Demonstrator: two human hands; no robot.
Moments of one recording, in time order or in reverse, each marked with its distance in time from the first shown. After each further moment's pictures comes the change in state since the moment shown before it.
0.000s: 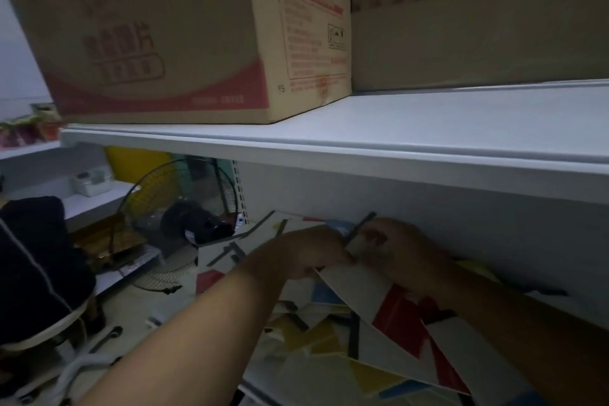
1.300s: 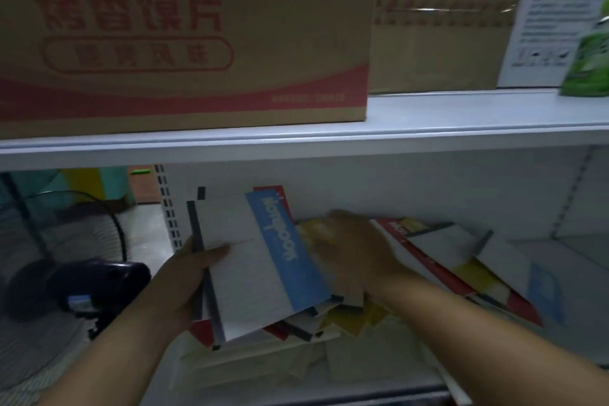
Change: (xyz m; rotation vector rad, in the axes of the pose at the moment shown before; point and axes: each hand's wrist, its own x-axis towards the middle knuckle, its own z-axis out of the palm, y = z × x) left_hand -0.030 -0.131 -0.143 -0.836 -0.072 0.277; right_hand -0.001 -0.156 0.072 -0.345 0.247 0.478
